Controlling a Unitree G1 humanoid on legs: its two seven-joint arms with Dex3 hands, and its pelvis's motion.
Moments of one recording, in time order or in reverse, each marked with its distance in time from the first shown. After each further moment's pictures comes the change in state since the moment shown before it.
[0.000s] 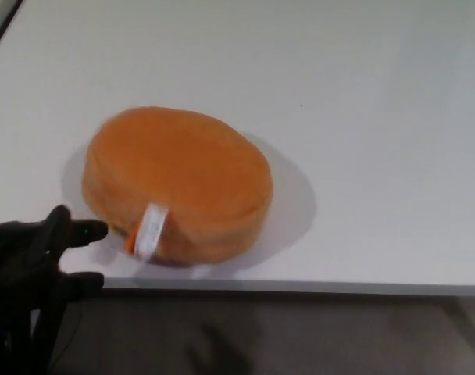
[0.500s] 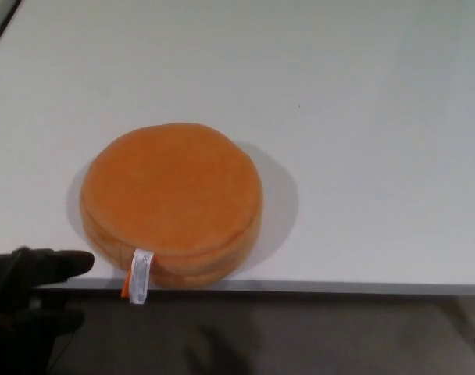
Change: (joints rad) left_arm 0.291 0.093 0.200 -0.253 -0.048 -0.057 -0.162; right_arm -0.004 0.000 0.007 0.011 -0.001 -0.001 0.002
